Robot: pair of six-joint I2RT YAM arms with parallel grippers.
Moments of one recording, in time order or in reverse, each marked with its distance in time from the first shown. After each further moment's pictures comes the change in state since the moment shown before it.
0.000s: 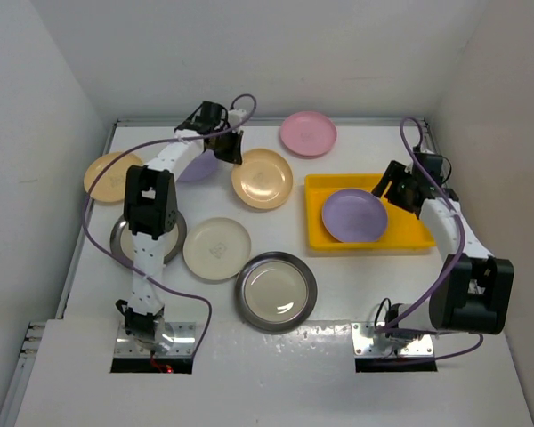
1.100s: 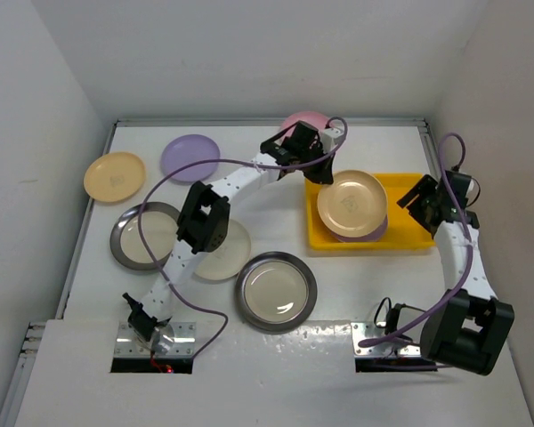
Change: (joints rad) left arm -0.459 0.178 0.297 0.149 0.061 -0.203; right arm -0.174 -0.209 -0.109 -0.080 0.052 0.153
